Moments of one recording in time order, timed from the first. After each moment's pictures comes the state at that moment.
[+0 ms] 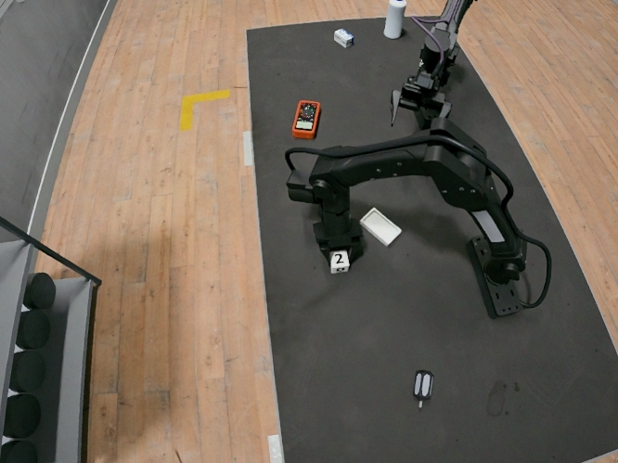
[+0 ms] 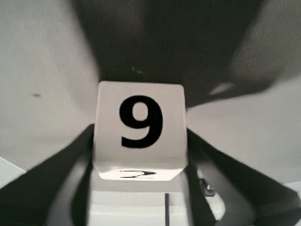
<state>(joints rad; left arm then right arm) -0.48 2.32 1.67 -1.20 -0.48 1.02 0.98 0.76 0.25 0.23 -0.10 -0.02</state>
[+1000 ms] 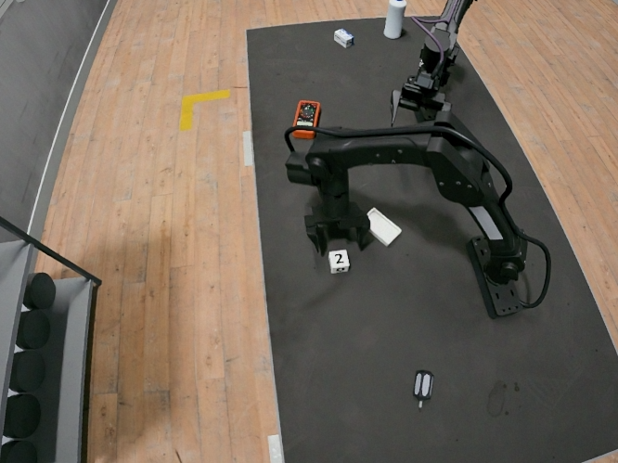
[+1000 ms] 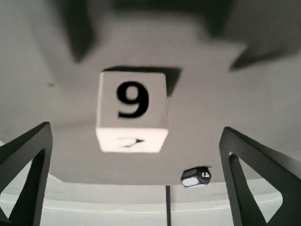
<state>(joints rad) -0.54 2.34 1.83 -1.36 -0.46 0.96 0.98 0.76 0.25 0.23 -0.10 -0.02</state>
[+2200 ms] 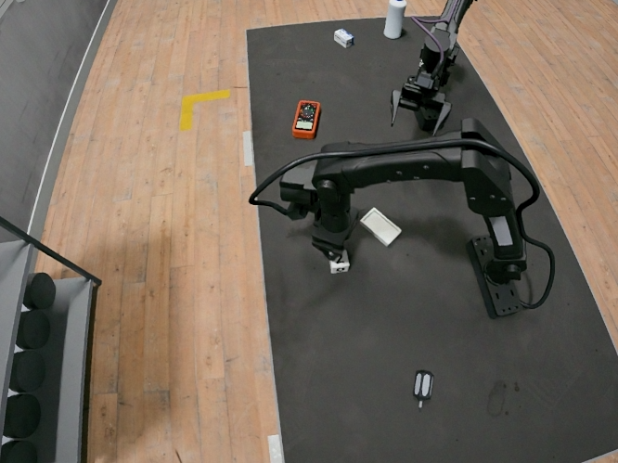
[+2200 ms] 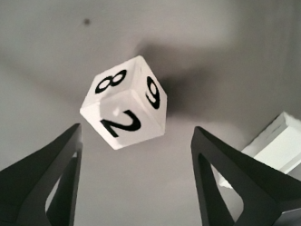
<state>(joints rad) -0.38 2.16 1.70 -1.20 -0.17 0.18 0.98 0.76 0.25 0.23 -0.10 -0.02</state>
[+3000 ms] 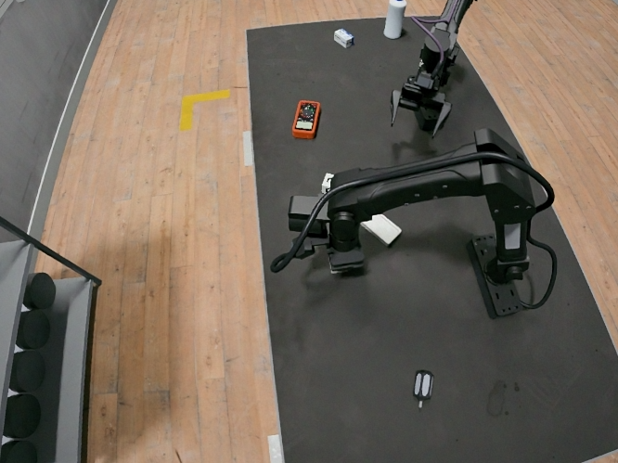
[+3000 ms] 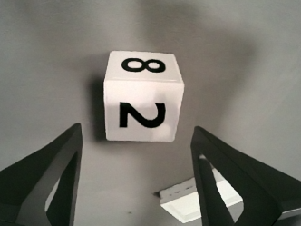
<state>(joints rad) -0.26 2.06 1.51 -1.06 0.00 -0.26 0.98 0.76 0.25 0.23 -0.10 -0.02</state>
